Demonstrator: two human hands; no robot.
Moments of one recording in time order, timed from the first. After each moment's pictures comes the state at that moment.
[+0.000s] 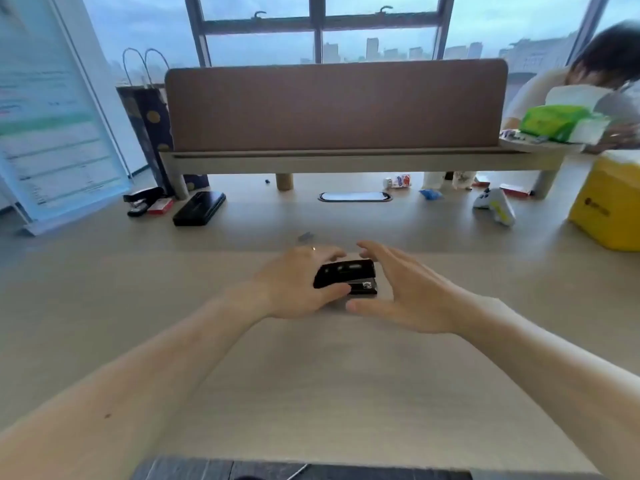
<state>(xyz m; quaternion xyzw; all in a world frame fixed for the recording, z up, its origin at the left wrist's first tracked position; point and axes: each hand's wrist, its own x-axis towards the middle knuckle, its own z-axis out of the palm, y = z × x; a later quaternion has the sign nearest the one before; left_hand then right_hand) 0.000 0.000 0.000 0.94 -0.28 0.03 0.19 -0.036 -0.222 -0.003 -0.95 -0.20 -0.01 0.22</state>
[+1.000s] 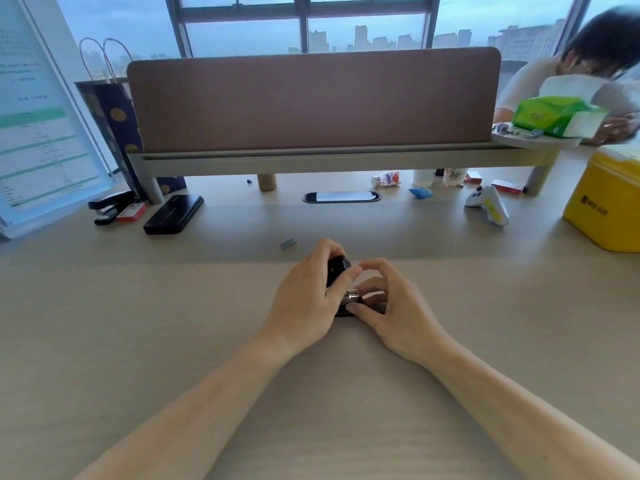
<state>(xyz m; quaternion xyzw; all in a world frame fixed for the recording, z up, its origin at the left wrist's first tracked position) 0.006 -0.052 -0.027 0.88 -0.21 0.16 0.40 -0.004 -0.227 -0.065 -0.85 -0.09 -0.10 0.51</state>
